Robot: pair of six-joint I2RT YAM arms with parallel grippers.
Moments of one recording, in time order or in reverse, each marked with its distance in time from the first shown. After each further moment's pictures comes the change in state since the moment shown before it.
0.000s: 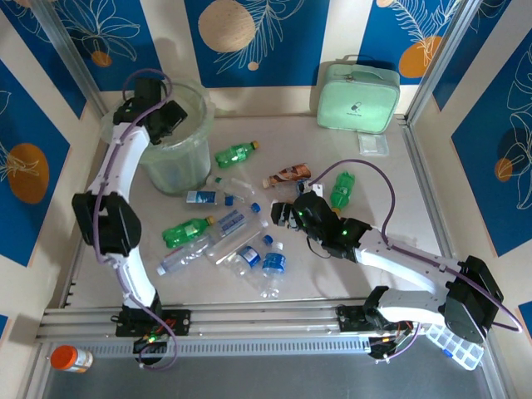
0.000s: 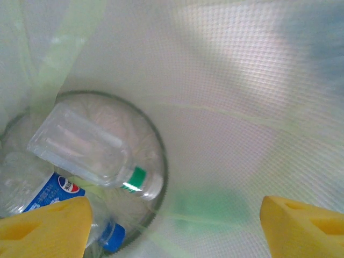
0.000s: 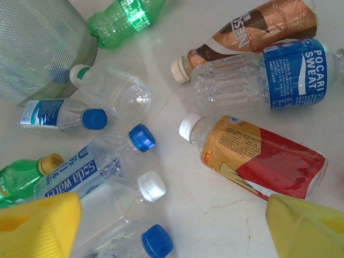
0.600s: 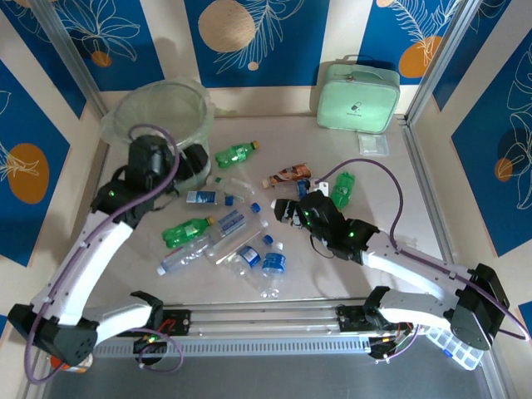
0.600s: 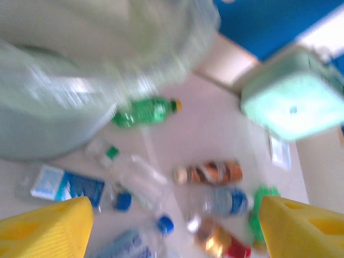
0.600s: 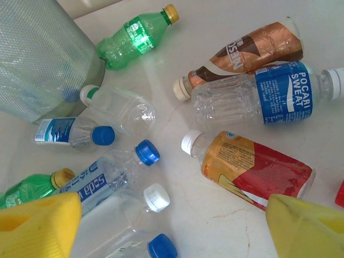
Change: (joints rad) left arm -0.382 -0.763 -0.659 0.134 -0.049 0.060; right arm -0.008 -0.066 0.000 -0.004 0.032 0.008
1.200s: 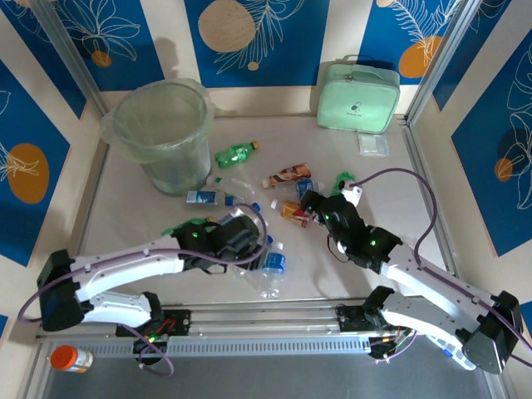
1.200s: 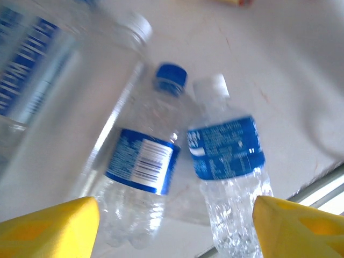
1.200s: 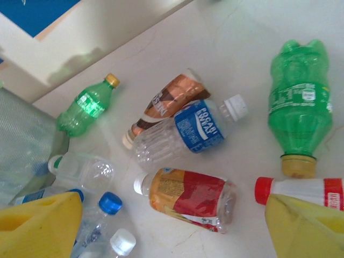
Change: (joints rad) left arm -0.689 0.175 -0.284 -0.058 -0.093 0.043; right arm -0.077 -0.189 -0.061 -0.108 0.187 0.173
